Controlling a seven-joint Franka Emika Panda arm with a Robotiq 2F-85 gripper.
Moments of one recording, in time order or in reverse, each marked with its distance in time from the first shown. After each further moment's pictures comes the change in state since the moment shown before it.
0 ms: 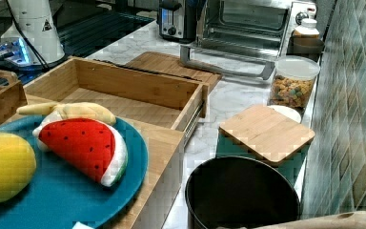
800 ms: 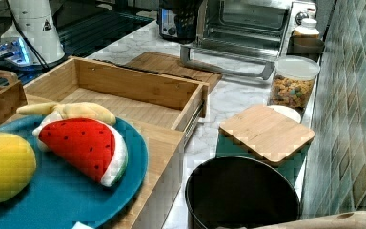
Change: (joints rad) arm 0.031 -0.026 0.079 -0.253 0.018 0.119 -0.209
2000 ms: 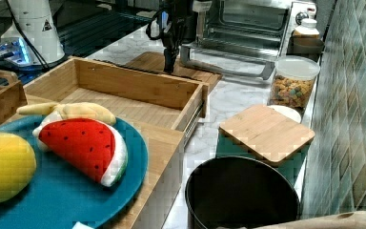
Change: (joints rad) arm 0.045 0.087 -0.003 -0.164 -0.221 0.251 0.018
